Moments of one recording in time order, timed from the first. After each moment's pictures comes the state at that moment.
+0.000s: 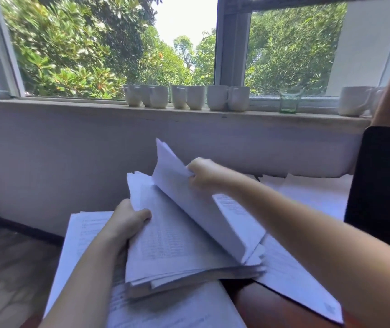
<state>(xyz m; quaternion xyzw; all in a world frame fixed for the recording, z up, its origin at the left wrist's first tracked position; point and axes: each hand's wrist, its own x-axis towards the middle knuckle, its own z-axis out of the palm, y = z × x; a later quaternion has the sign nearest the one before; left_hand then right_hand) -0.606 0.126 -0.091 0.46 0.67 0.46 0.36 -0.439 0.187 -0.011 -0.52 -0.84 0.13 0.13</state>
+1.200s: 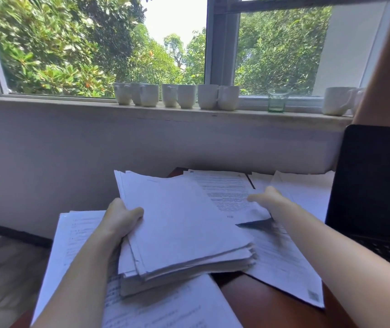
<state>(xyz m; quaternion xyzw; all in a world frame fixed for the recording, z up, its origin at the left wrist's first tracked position) -0.608 0.137 -0.100 0.46 0.69 0.46 0.31 -0.308 0.216 -0.080 -0.73 -0.53 0.32 0.29</state>
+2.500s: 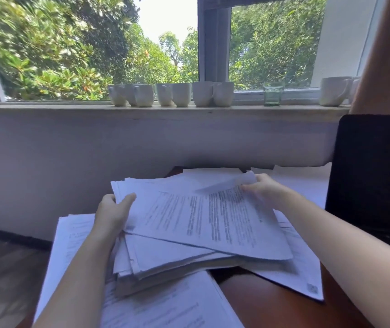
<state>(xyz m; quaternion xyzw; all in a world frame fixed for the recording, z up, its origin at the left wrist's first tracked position) -0.612 0.147 -0.104 0.43 0.70 0.52 0.23 -0.295 0.237 -0.089 -0.58 -0.61 0.41 0.36</state>
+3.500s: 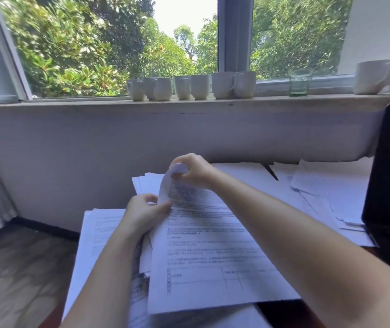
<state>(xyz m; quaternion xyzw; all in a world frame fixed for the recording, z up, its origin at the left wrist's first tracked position) -0.606 0.137 -0.100 0.50 0.68 0.45 0.29 -0.474 0.240 -0.058 -0.41 -0.85 0.18 0.28</state>
